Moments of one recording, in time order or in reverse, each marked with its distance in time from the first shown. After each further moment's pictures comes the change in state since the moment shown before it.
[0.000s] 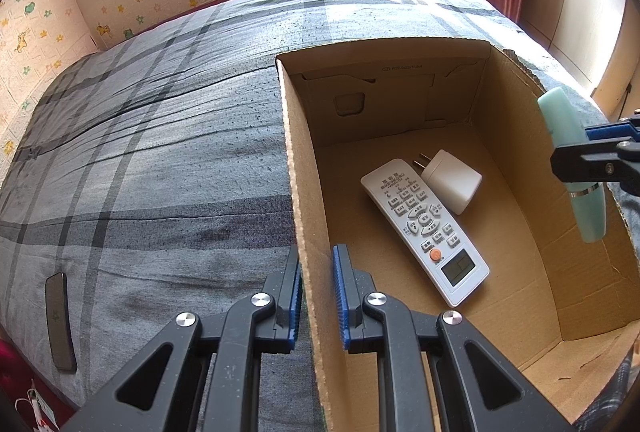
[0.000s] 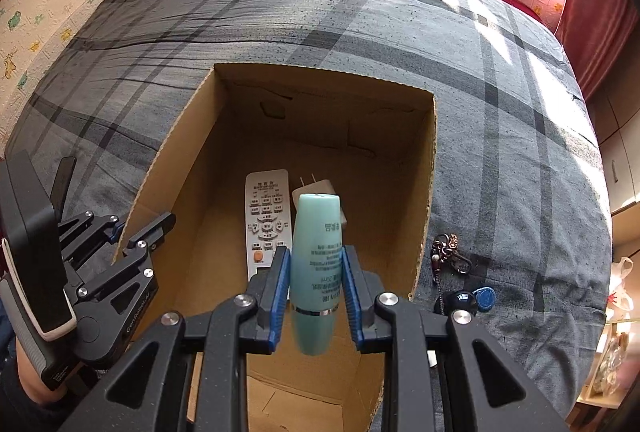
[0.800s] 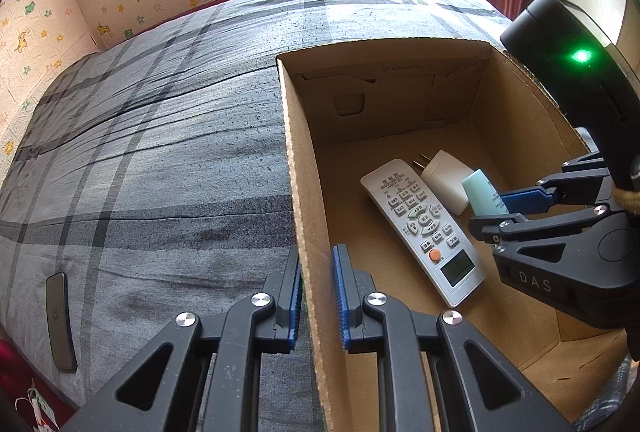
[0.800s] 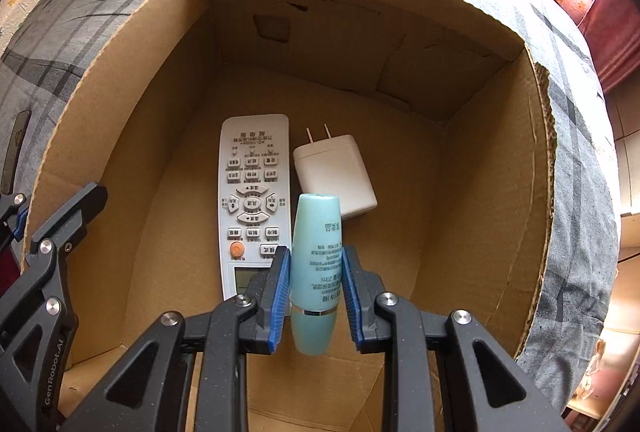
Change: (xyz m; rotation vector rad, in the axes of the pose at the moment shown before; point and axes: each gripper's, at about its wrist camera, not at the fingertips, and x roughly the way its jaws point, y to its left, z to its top) left arm 0.000 0.001 0.000 0.001 0.001 0.000; right arm 0.096 0.024 0.003 -0.067 0.176 -0.084
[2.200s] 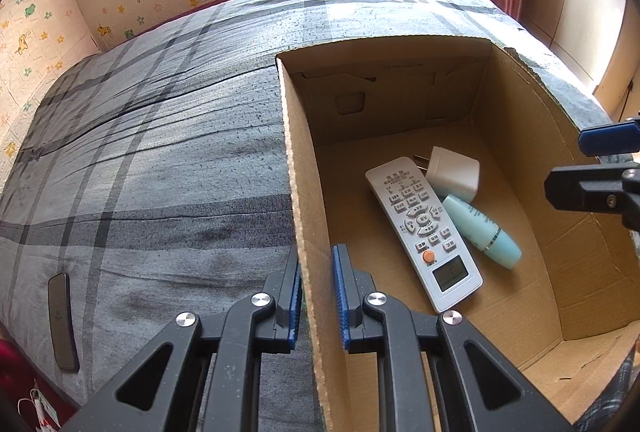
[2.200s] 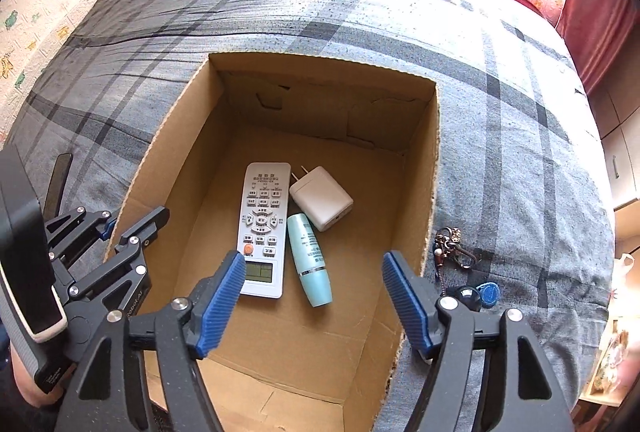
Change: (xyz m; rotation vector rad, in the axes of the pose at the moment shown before) left arm 0.000 -0.002 0.001 0.004 0.005 0.010; right arm -0.095 -0.042 -0.028 0.080 -0.171 0.082
